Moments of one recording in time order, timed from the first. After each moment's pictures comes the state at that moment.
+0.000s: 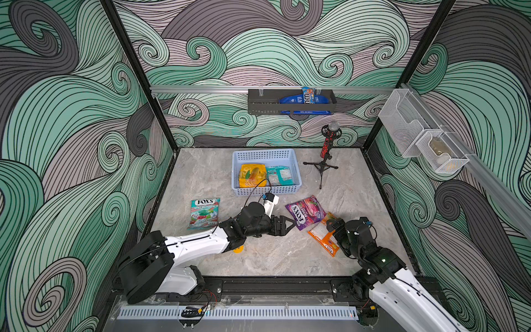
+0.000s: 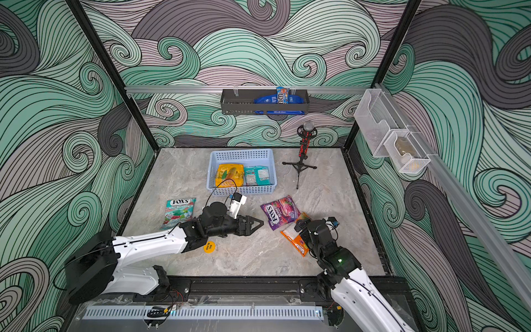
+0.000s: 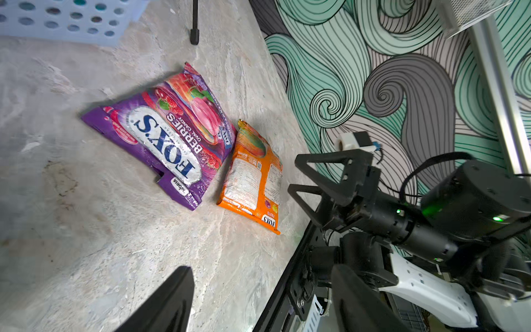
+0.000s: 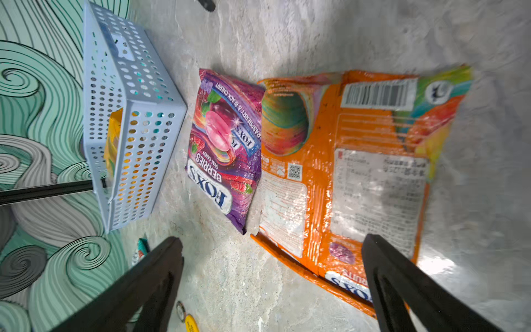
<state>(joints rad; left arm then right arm) -0.92 1.37 0.63 0.30 0.29 -0.82 0.47 0.49 0.36 -0.71 0.24 1.29</state>
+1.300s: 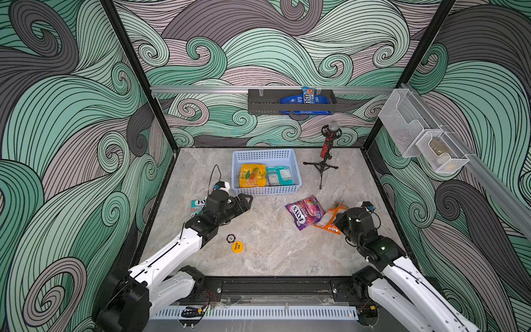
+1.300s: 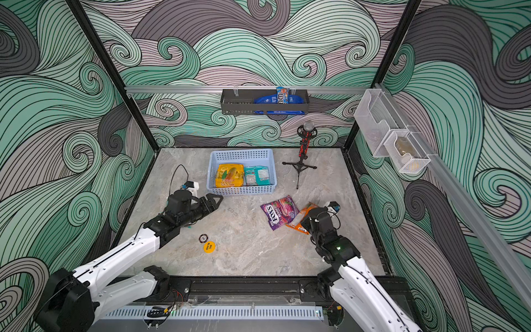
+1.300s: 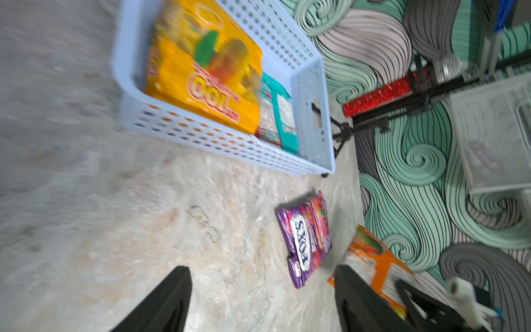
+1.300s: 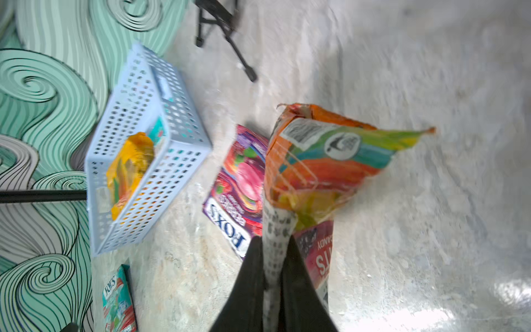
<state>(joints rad) -0.41 1.02 0.57 -0.10 0.14 -0.89 0.40 0.67 0.58 -0.59 0.32 1.00</state>
